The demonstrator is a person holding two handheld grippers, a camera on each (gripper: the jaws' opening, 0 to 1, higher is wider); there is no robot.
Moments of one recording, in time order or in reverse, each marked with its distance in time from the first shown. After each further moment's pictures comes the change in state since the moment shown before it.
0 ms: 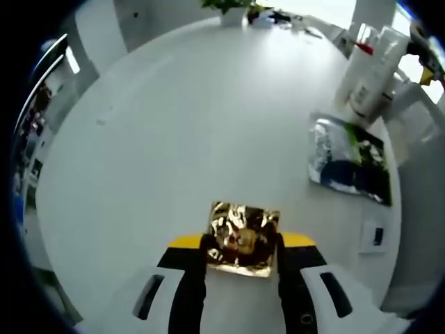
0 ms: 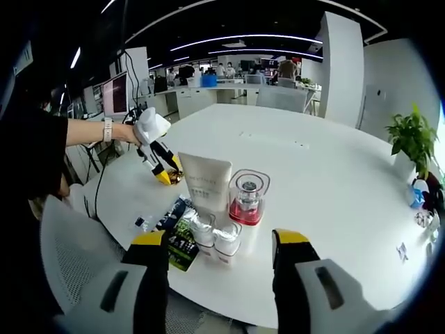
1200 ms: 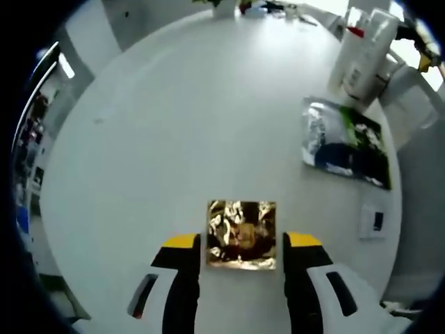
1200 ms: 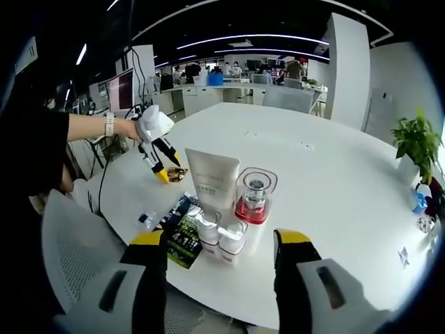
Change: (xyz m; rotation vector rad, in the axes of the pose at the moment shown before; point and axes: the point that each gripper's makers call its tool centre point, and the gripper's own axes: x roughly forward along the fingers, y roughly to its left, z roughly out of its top) left arm 0.003 0.014 -0.010 0.036 0.065 -0.003; right arm 0.001 0.004 -0.002 -0.022 0.012 0.029
